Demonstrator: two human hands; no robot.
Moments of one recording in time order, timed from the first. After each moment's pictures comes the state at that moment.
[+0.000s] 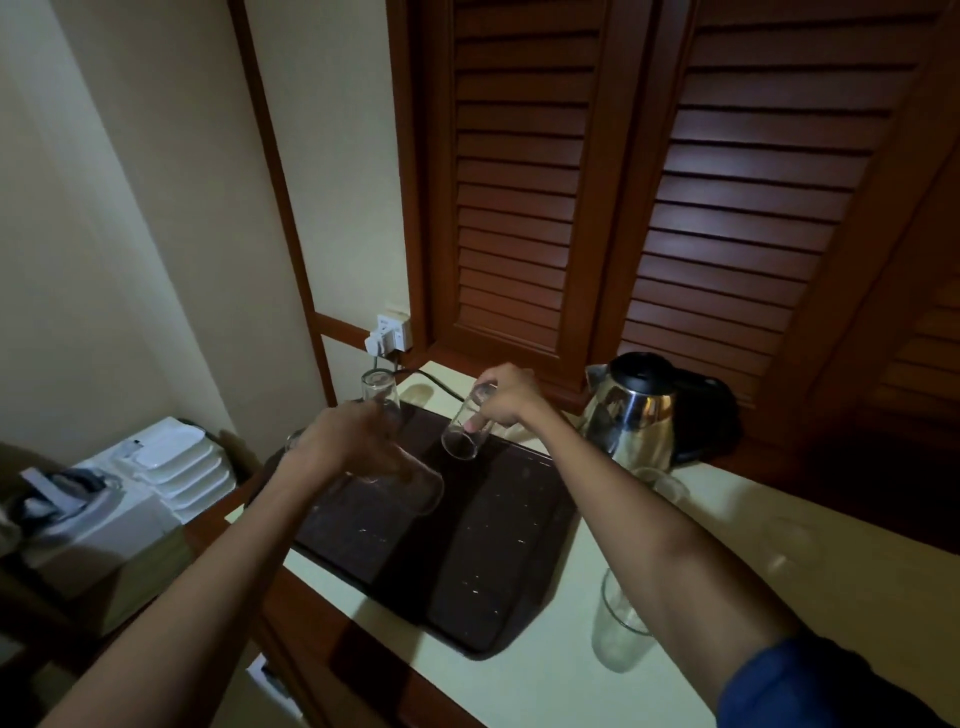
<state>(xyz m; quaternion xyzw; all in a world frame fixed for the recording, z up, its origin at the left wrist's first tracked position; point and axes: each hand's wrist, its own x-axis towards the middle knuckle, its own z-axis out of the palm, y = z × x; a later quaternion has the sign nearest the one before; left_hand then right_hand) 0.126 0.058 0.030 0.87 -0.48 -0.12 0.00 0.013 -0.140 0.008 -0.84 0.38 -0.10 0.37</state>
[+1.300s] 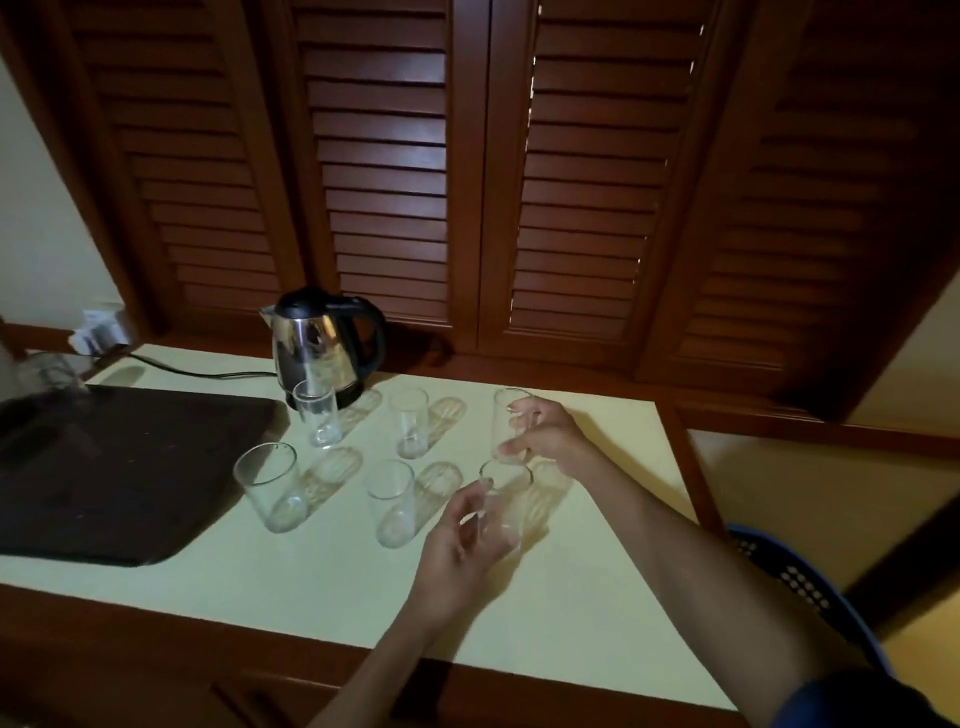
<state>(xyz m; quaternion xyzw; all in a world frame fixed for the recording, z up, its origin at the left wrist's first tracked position) -0.386 0.029 -0.107 0.54 -0.48 -0.42 0.54 -0.501 -0.169 -0.064 -0.62 0.56 -0.26 0.49</state>
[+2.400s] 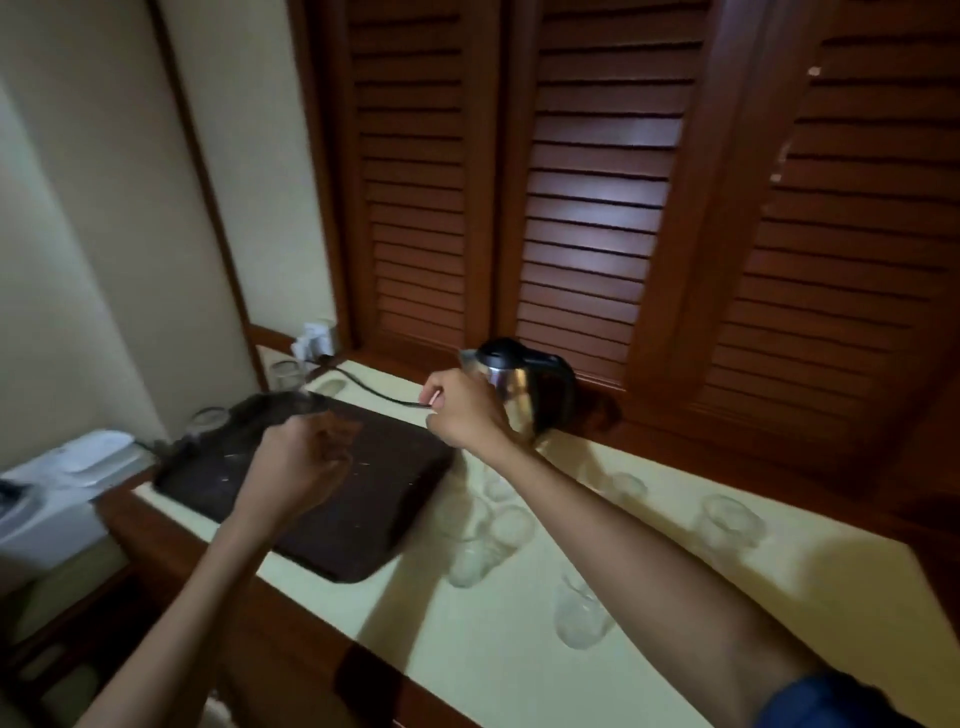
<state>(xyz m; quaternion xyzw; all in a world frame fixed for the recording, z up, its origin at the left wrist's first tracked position) -0.051 0.107 0.031 0.84 -0.42 0.02 0.33 -0.159 -0.077 0.043 -0.89 0.32 -0.20 0.25</state>
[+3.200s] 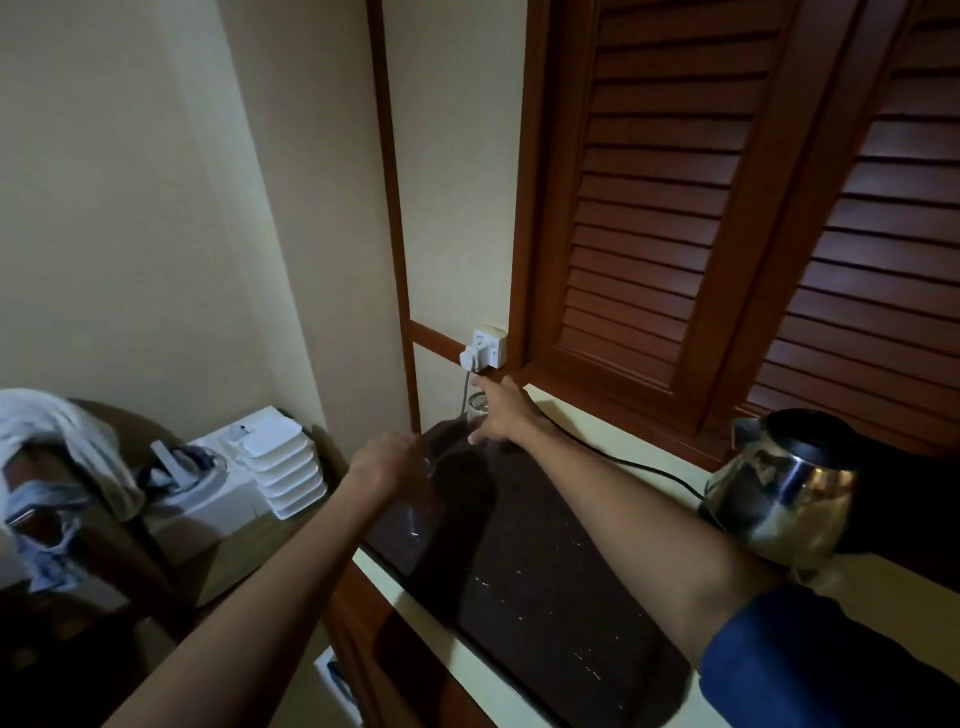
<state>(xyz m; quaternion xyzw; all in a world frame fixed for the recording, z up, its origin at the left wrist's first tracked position) 0.229 0.087 -0.017 0.93 -0.35 -0.12 0.01 0.178 -0.084 -0.012 -0.92 0.27 -0.03 0.27</state>
